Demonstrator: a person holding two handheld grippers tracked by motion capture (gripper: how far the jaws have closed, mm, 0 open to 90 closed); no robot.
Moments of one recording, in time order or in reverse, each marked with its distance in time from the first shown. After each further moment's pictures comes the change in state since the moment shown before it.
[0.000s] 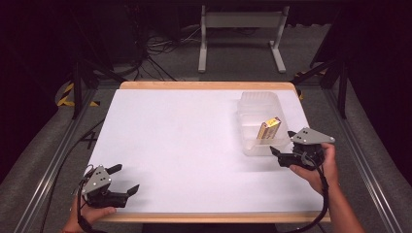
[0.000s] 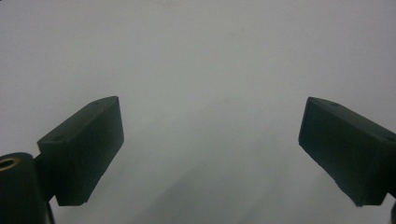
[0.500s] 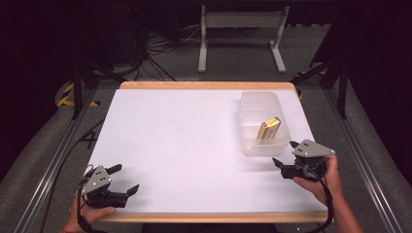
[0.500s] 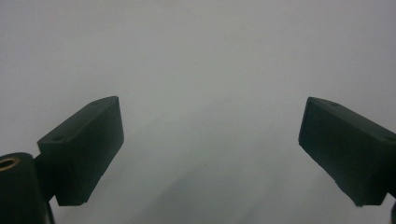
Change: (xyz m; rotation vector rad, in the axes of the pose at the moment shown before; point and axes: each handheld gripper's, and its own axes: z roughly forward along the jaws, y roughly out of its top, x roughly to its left) left arm 0.000 0.000 0.000 0.001 0.000 -0.005; right arm 0.008 -0.028 -0.005 0.035 0.011 -0.041
